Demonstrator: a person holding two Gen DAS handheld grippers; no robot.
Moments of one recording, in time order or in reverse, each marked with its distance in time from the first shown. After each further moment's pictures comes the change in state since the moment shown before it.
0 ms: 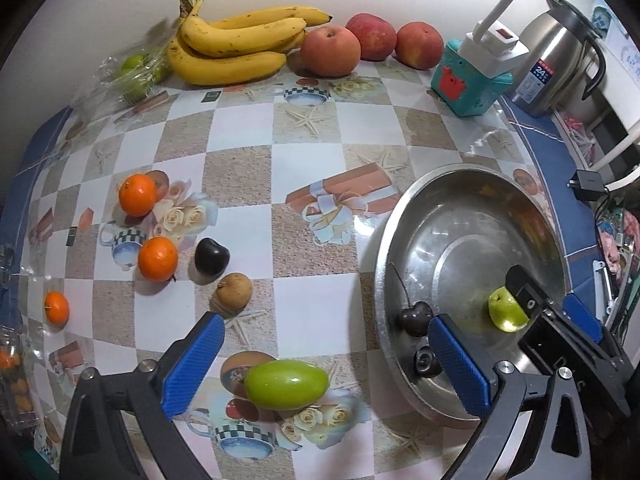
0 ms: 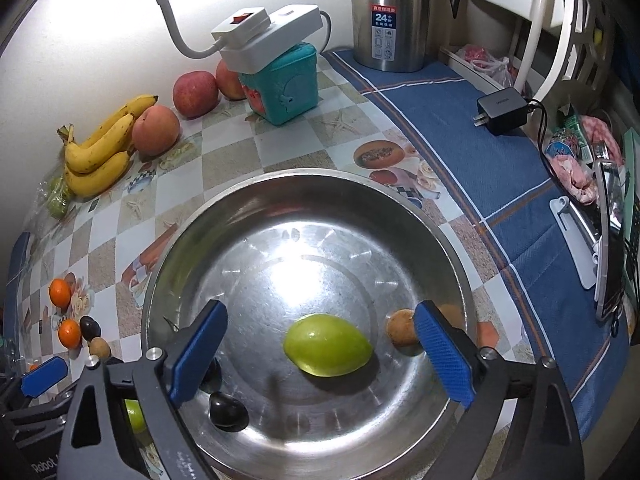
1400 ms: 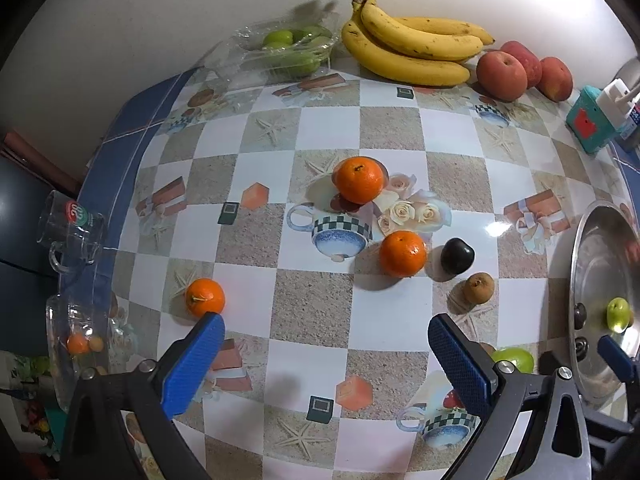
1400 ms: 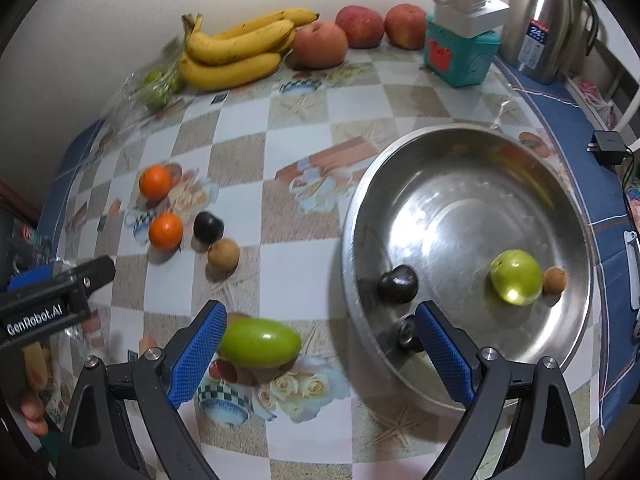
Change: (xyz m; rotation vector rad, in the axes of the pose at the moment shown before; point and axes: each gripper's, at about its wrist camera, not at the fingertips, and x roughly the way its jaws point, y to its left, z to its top) left arm -0.025 0.146 -0.006 -0.102 0.018 0.251; right arm -0.014 0.127 -0.051 -0.271 0.167 0.162
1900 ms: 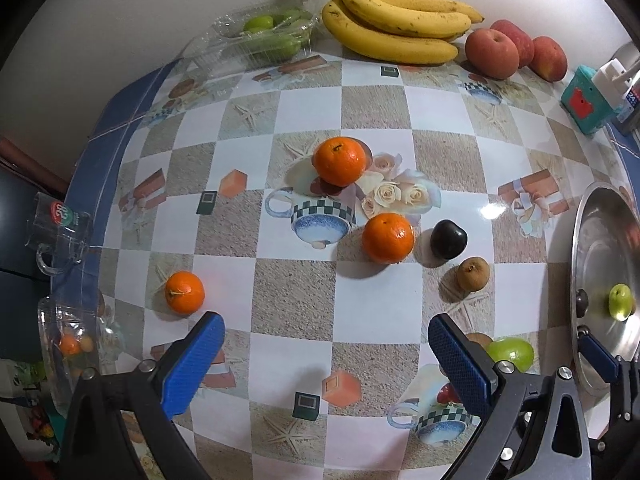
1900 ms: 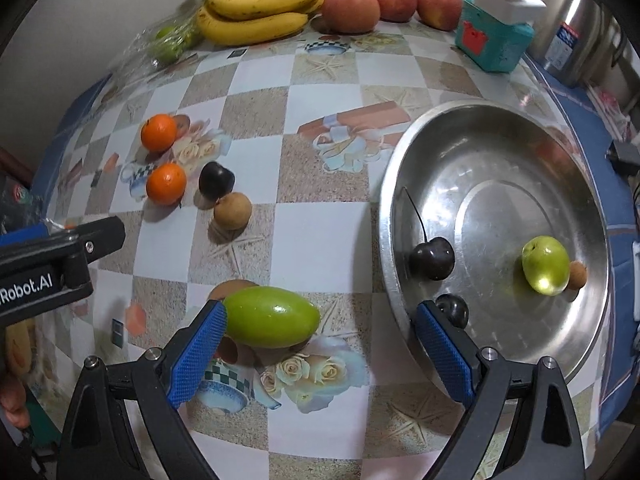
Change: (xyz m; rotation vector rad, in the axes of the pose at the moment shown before) left arm 0.014 -0.012 -0.002 0.029 0.046 -0.016; right arm 0.026 0.021 -0.012 -0.093 0.071 -0.033
